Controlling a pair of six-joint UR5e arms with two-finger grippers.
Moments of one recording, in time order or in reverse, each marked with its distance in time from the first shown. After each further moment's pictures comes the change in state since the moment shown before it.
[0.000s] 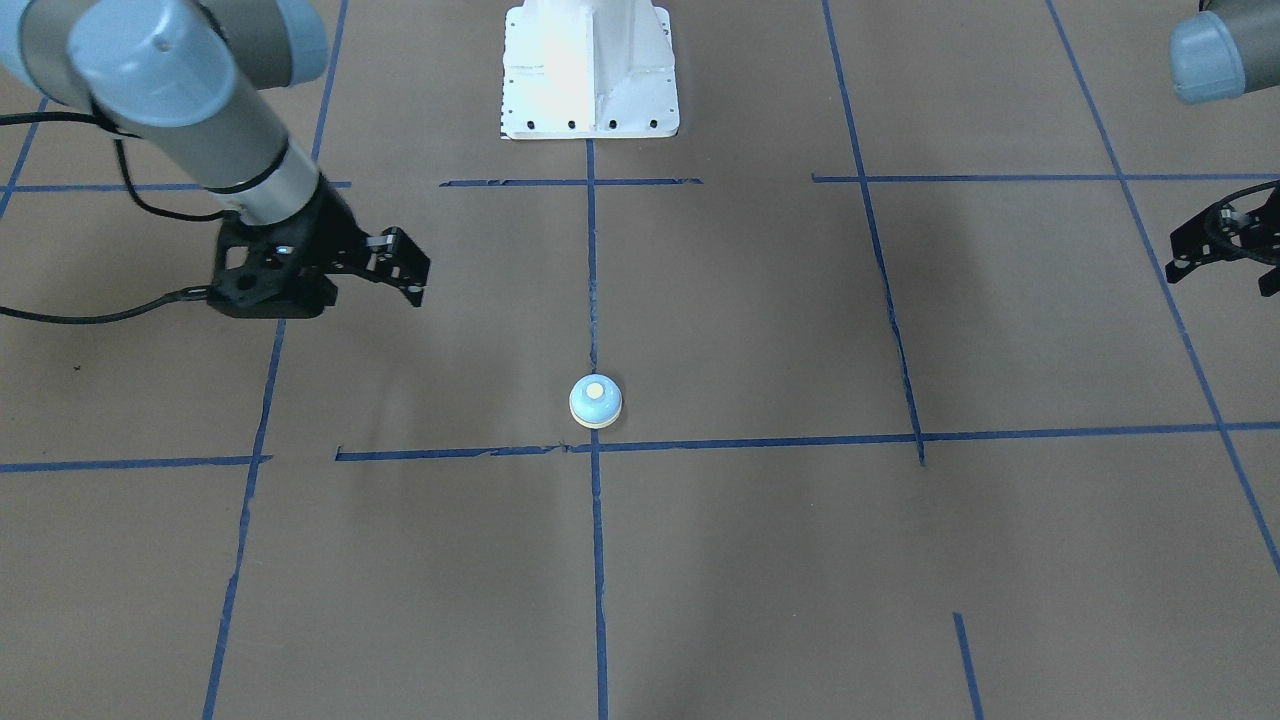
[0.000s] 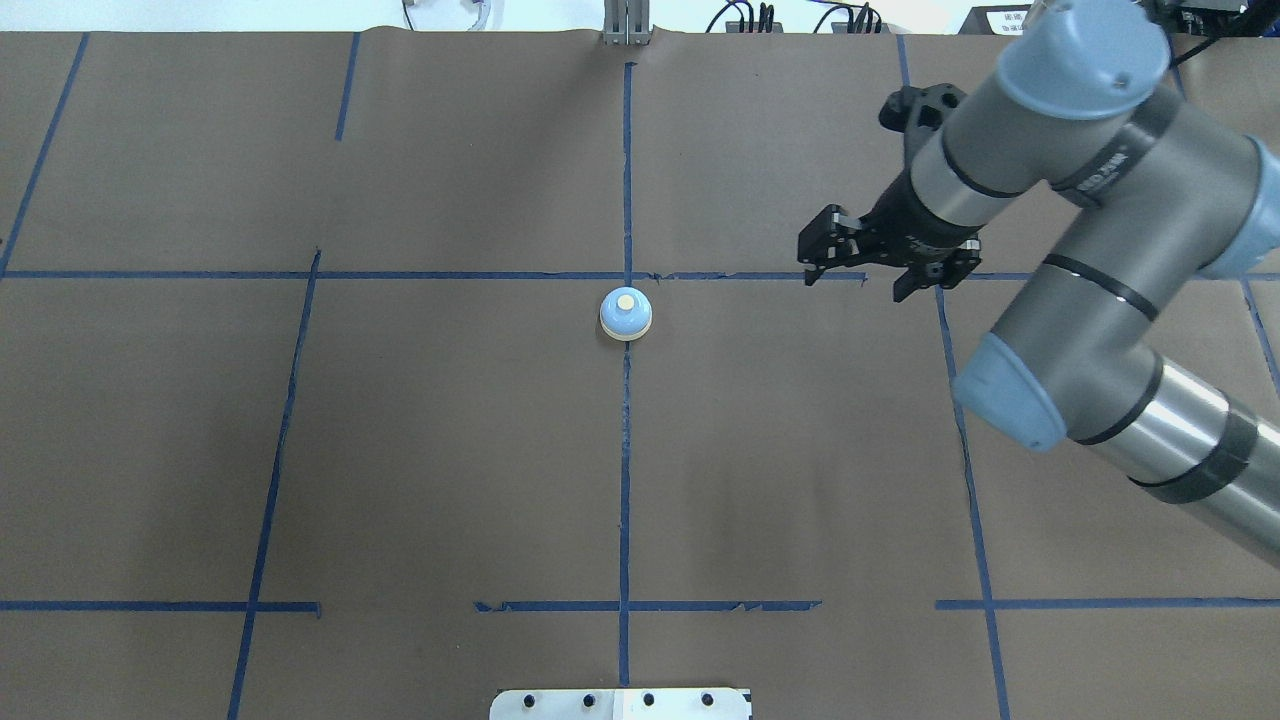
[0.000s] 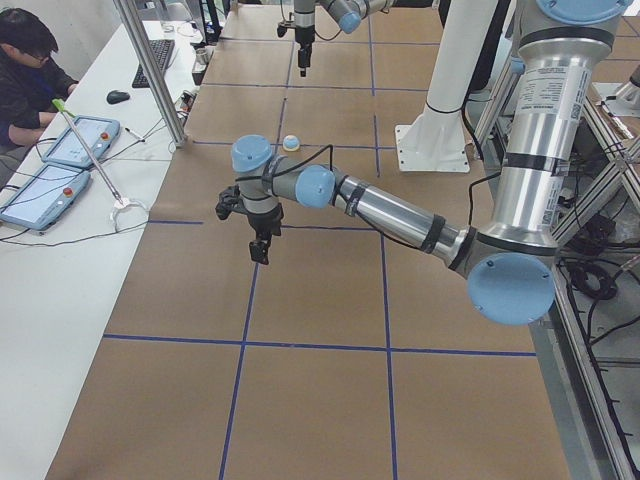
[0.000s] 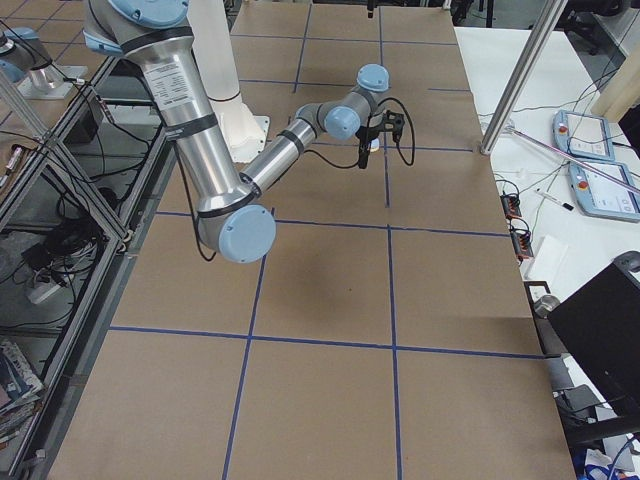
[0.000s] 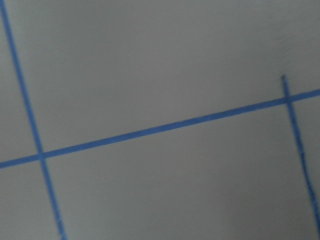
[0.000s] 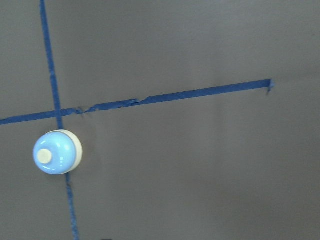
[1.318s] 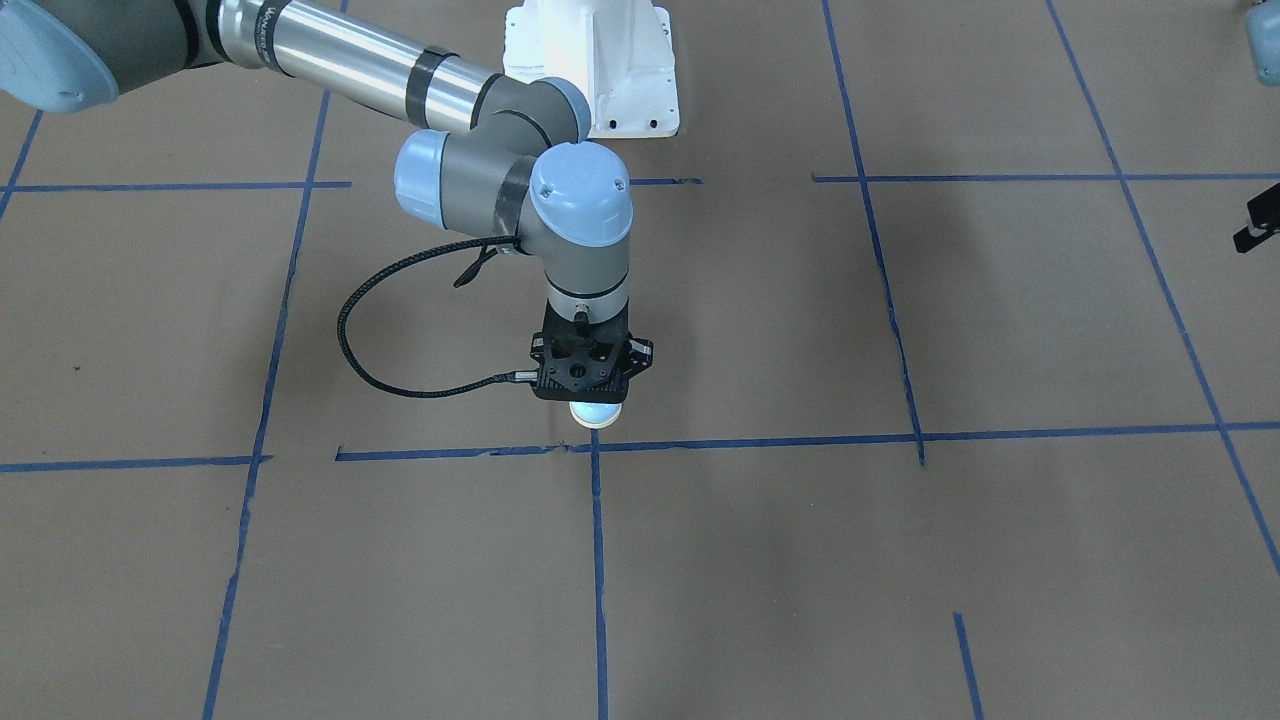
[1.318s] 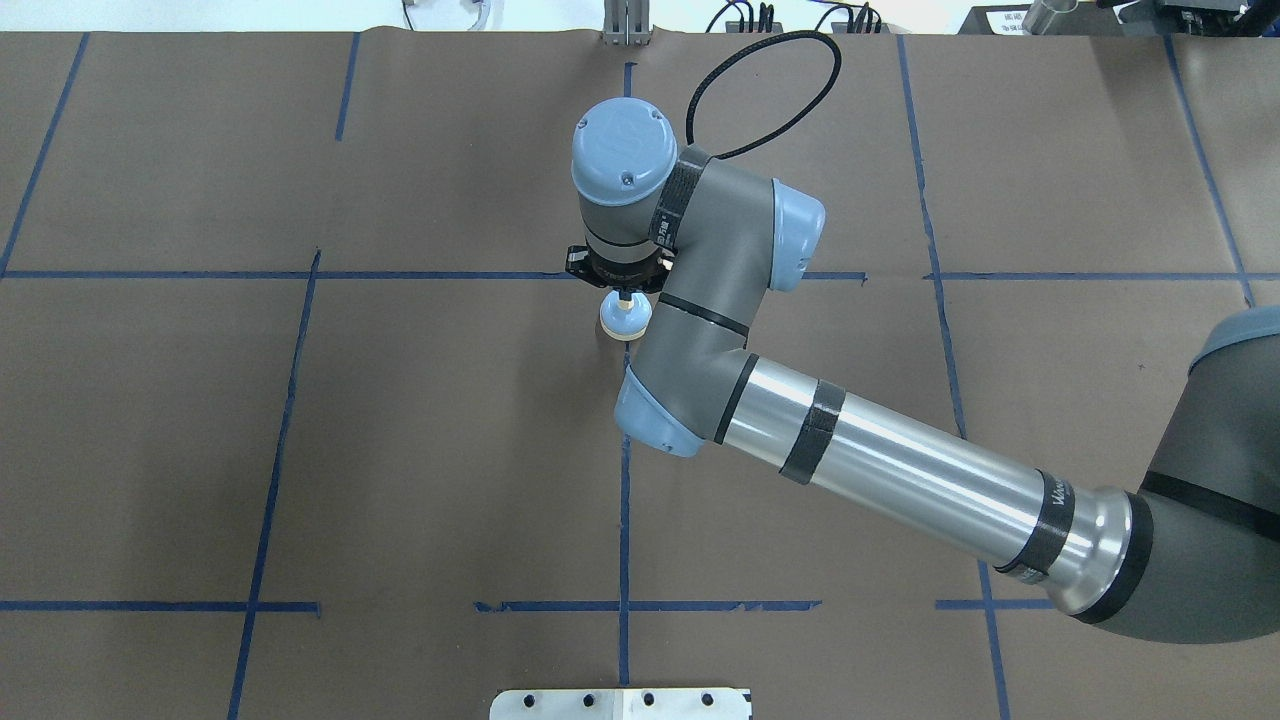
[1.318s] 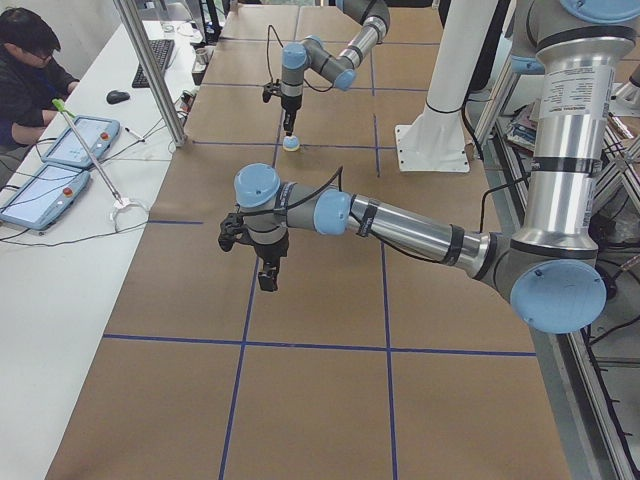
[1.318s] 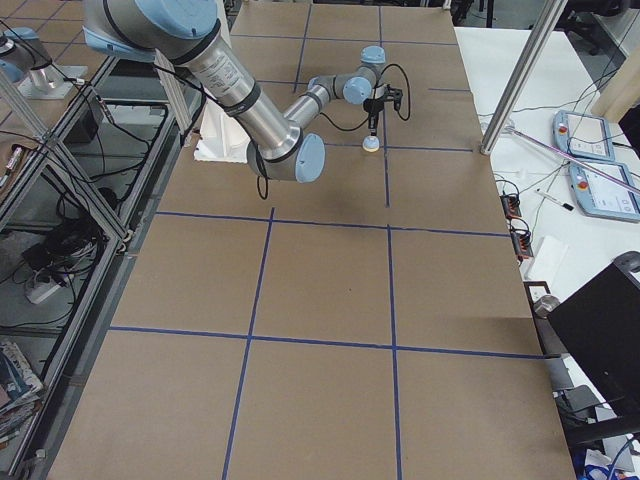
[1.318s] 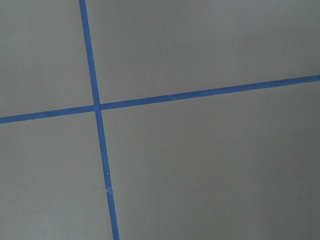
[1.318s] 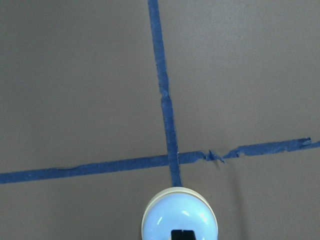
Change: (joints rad) left arm -0.090 0.055 0.009 0.001 -0.083 0.038; right arm -0.170 0.395 -0.592 0.180 -0.278 0.079
